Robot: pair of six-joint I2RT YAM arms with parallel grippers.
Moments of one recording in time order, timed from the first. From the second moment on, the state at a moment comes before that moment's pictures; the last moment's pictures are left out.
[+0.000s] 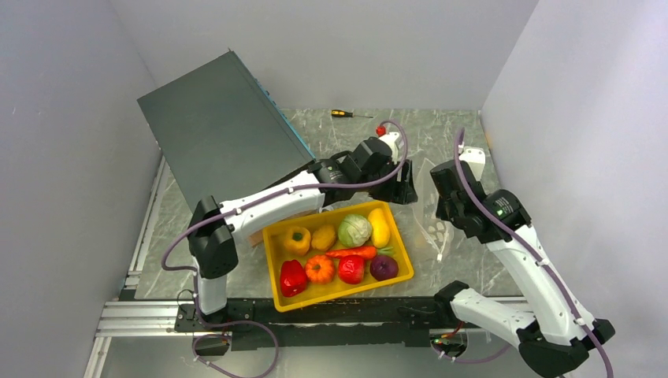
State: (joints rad) left arm -1.04 1.88 1.77 -0.43 0.08 -0.70; right arm 0.53 0.95 1.26 -1.25 0.55 0.56
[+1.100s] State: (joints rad) left arm -1.30 1.26 1.06 -0.27 -0.18 -0.51; right arm 0.55 0.95 1.02 -0.99 0.23 0.46
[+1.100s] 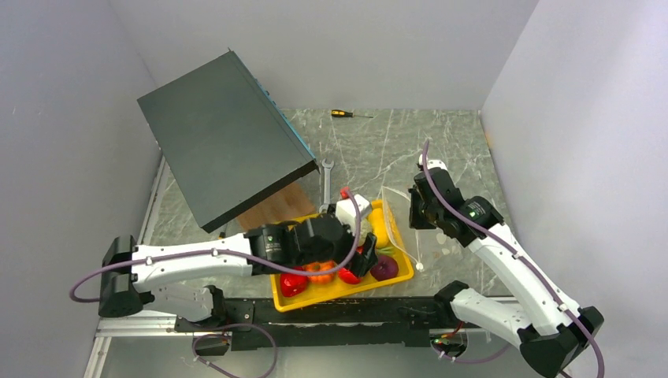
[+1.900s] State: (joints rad) left arm -1.43 1.68 1.20 -0.61 -0.44 -0.84; right arm 0.55 0.90 1.00 -0.97 0.23 0.46
